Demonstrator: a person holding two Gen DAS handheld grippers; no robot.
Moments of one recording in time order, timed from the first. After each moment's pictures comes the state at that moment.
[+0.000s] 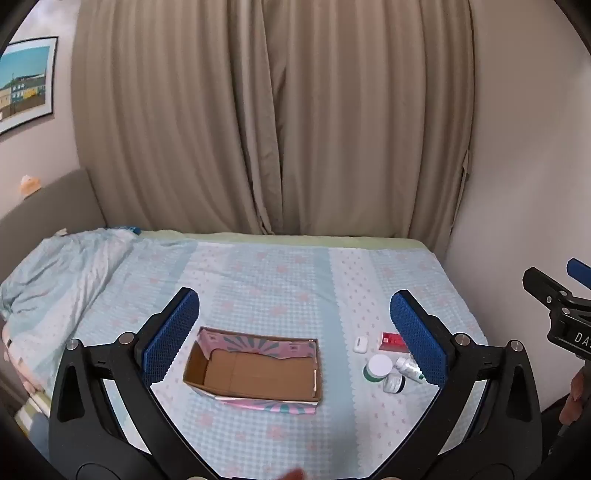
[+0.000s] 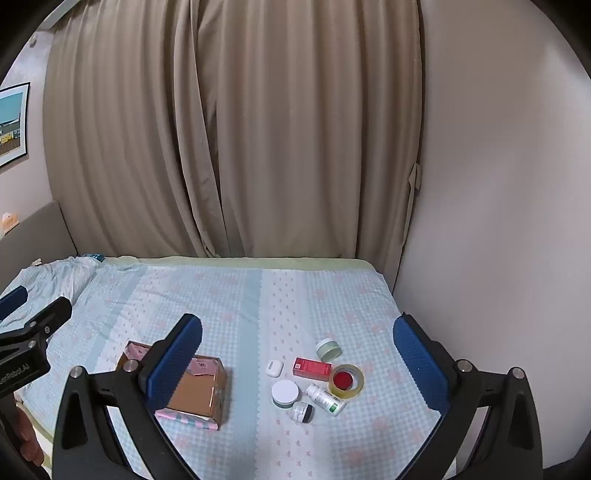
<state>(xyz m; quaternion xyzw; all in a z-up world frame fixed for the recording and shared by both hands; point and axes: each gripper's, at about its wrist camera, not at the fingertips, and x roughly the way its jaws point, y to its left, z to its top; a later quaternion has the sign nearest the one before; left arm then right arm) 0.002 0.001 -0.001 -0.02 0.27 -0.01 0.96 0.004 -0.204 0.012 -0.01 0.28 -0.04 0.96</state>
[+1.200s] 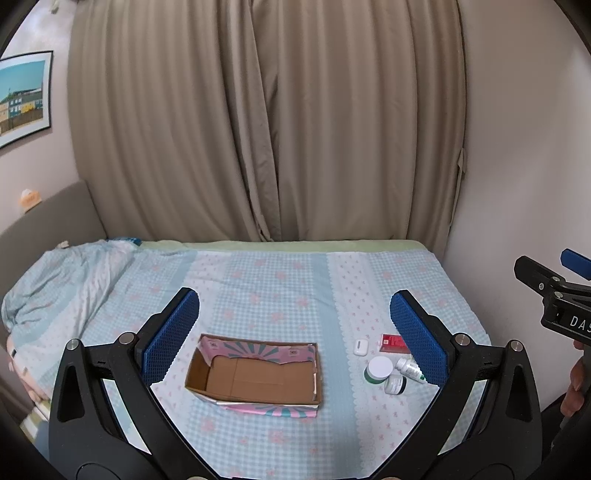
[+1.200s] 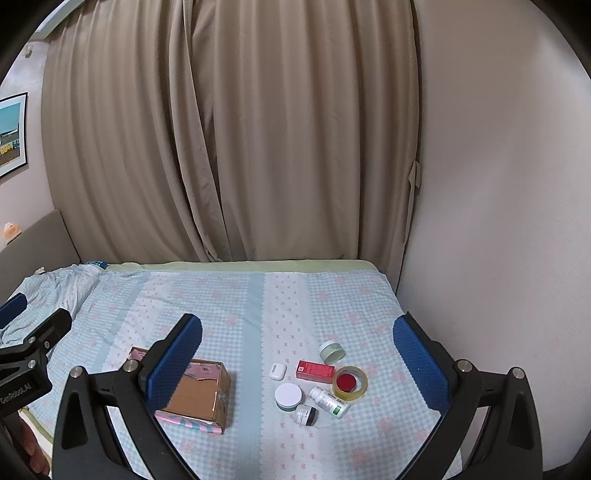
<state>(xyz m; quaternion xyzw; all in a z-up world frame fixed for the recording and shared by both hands) -0.003 -0.004 0.006 0.01 0.25 -0.01 0.97 0.006 -0.213 0.014 0.01 0.28 -0.04 0.96</state>
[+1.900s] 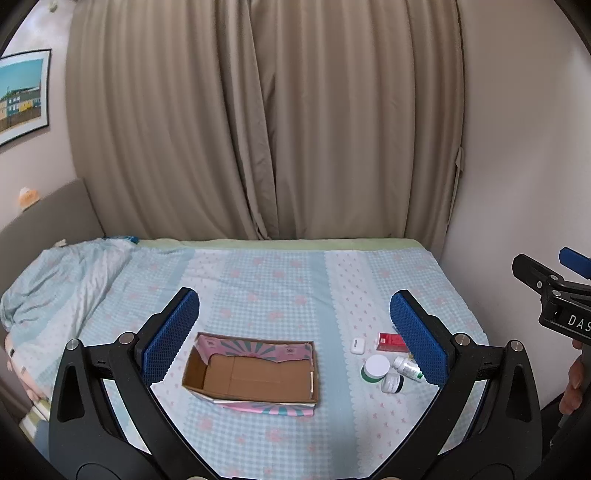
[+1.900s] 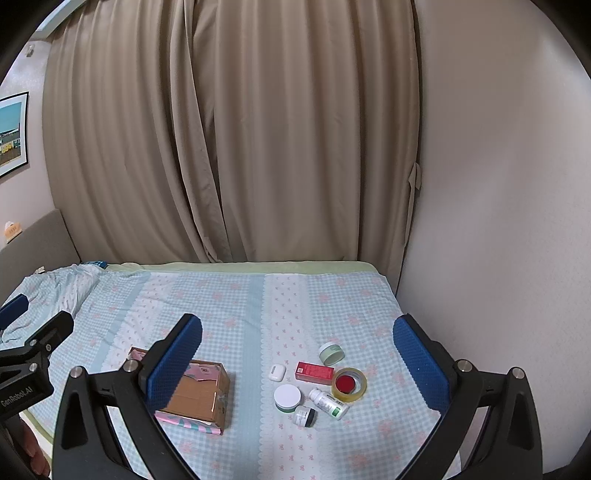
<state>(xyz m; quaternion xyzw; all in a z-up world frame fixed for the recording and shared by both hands) -0.004 -0.001 0.006 0.01 0.25 -0.01 0.97 0.005 -0.214 0.010 0.01 0.27 -0.03 0.96</state>
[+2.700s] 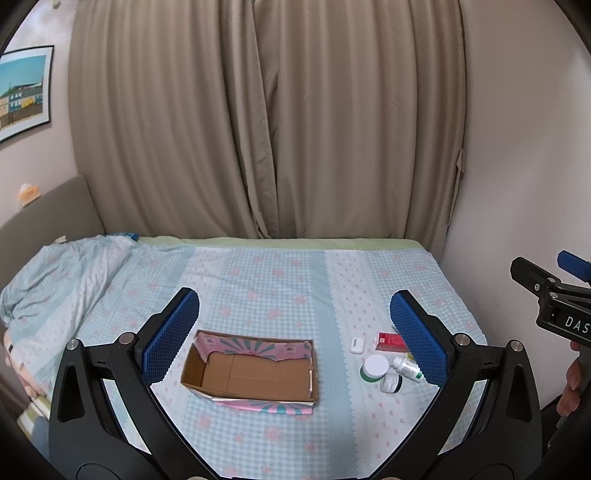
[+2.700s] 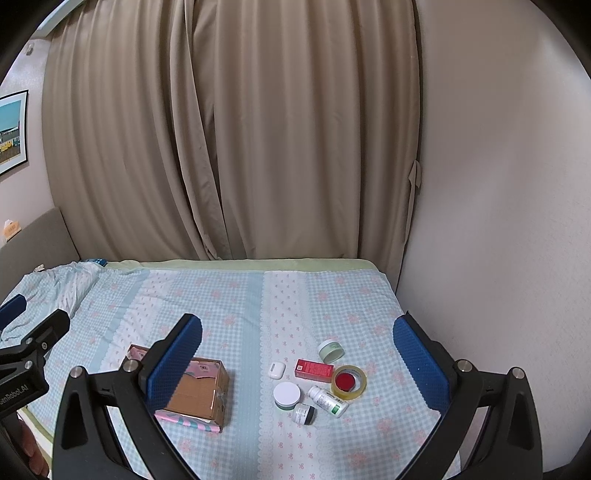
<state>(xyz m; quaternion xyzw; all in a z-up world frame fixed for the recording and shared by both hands) -0.004 -0.002 0.006 0.01 0.25 -0.01 0.97 0.001 -0.213 0.007 0.01 0.28 -0.04 0.96</state>
